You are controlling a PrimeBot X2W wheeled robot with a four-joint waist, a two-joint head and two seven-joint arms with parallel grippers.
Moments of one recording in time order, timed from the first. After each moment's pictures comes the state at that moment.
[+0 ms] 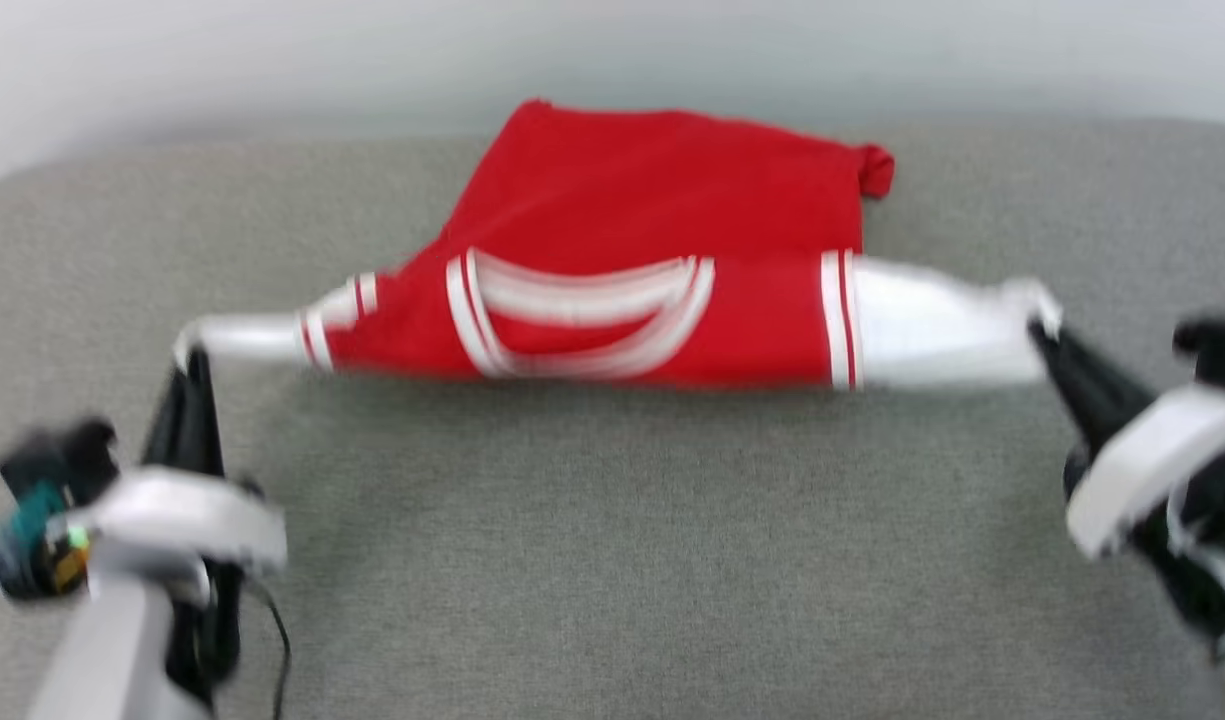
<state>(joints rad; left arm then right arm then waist) -0.34 0.36 -0.11 0.39 -0.59 0.03 -0.26 -0.39 -0.49 0.27 0.22 0.59 0.13 0.12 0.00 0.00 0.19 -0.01</state>
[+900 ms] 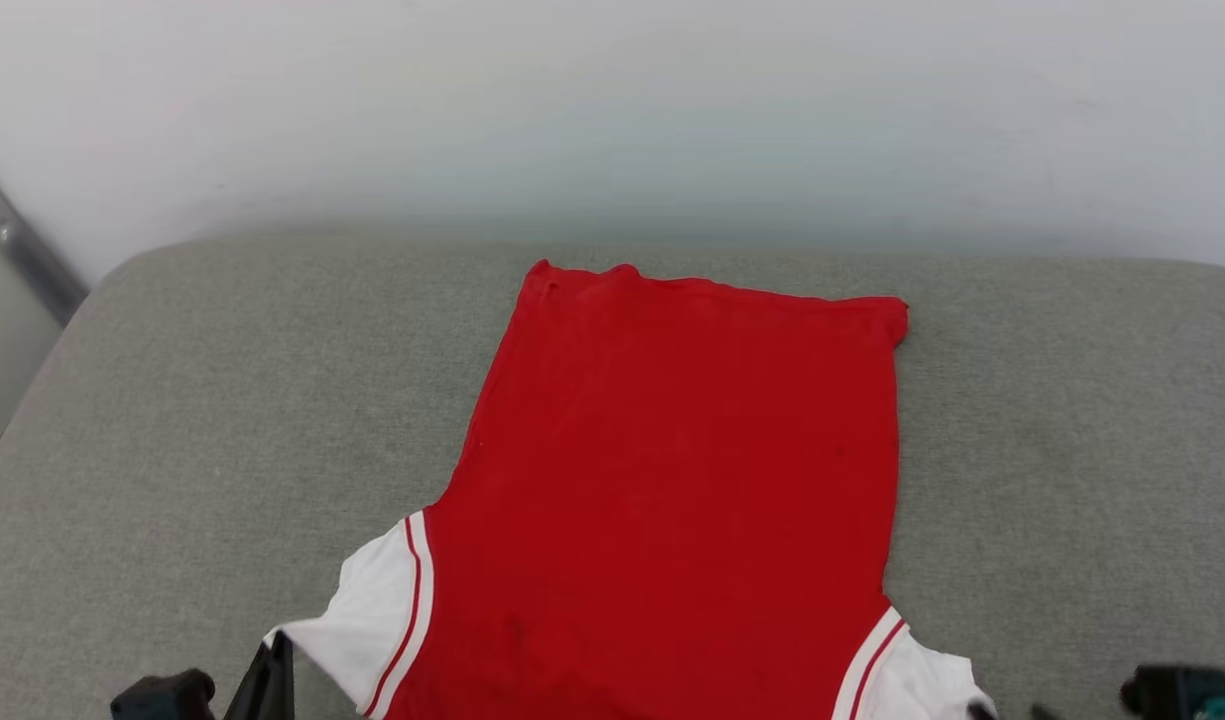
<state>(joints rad) 0.18 0.35 -0.19 0.10 -0.57 0.18 -0.12 0.30 -0.16 -0.02 -0.06 0.45 0.13 0.46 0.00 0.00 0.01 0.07</state>
